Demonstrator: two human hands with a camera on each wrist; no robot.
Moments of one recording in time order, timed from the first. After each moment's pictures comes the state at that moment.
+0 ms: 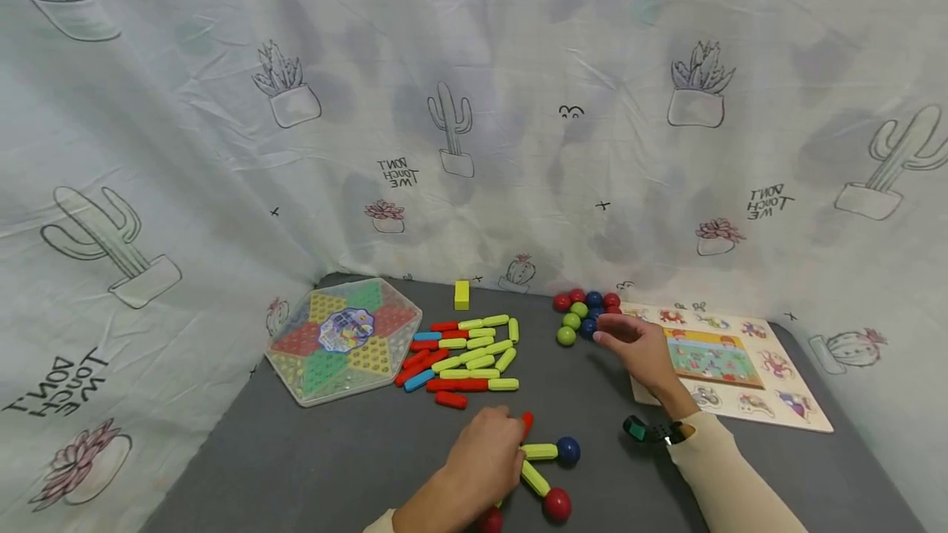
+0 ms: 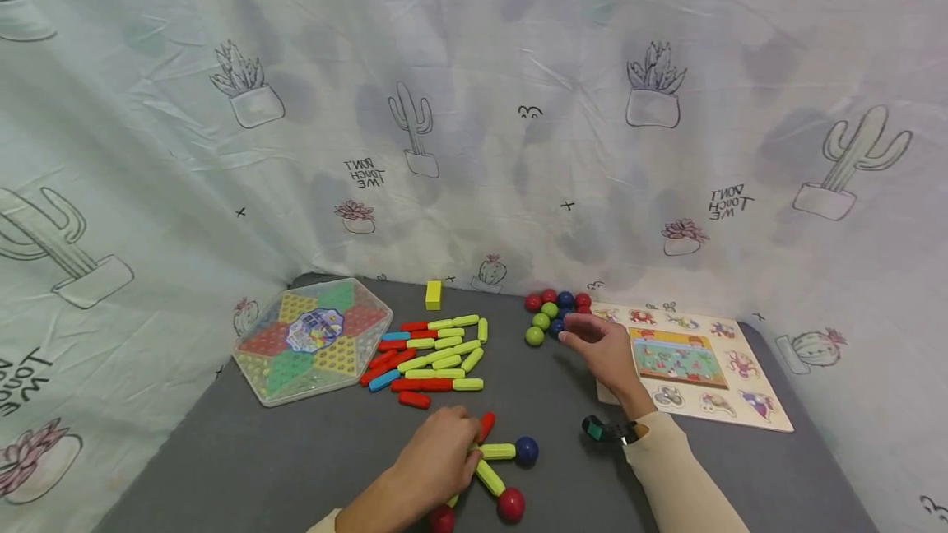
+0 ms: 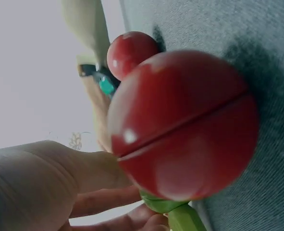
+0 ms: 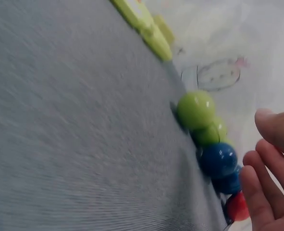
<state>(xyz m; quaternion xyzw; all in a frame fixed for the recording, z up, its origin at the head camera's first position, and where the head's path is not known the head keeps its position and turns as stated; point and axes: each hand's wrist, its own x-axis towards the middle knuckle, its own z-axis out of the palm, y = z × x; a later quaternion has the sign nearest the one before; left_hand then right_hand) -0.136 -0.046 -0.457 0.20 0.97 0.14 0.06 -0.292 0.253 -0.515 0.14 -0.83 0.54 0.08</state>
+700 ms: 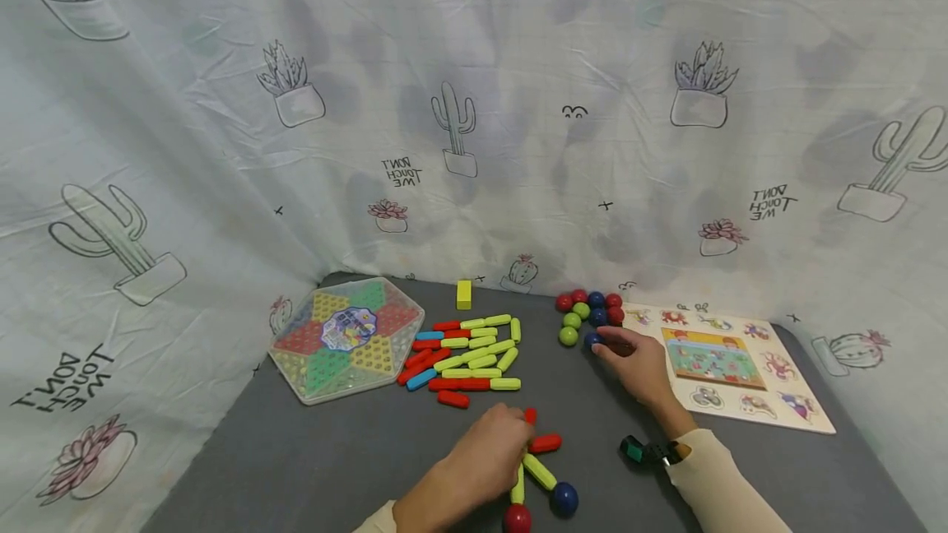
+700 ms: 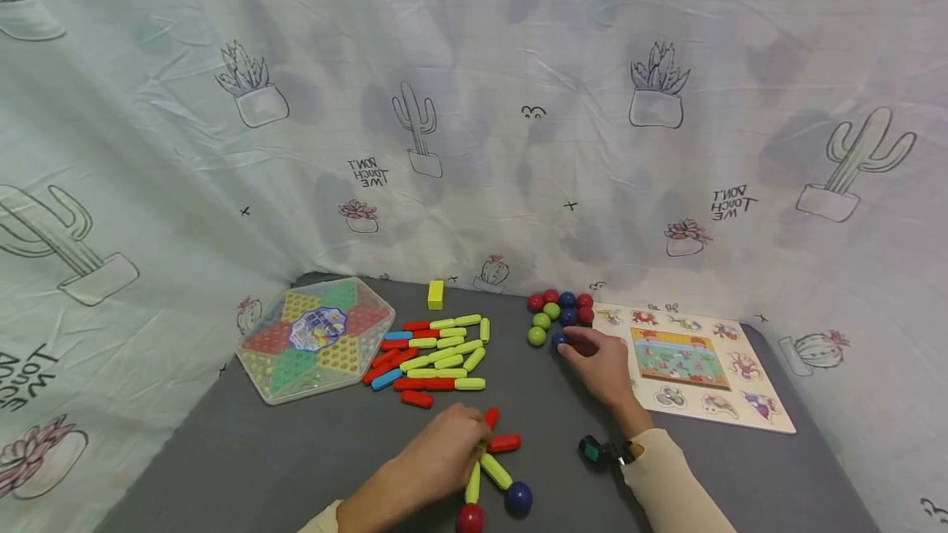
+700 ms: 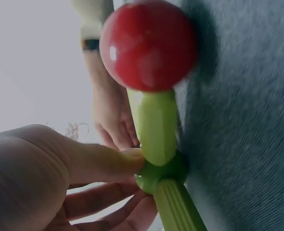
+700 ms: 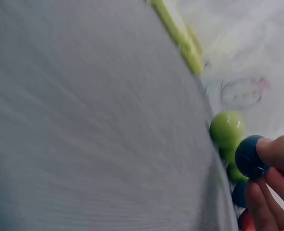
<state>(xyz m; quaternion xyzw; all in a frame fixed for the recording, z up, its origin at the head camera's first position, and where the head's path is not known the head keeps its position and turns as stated) -0.143 -0.048 -0.457 0.31 0.94 0.10 0.06 -0.278 0.241 -0.529 0.12 -0.87 0.45 0.15</state>
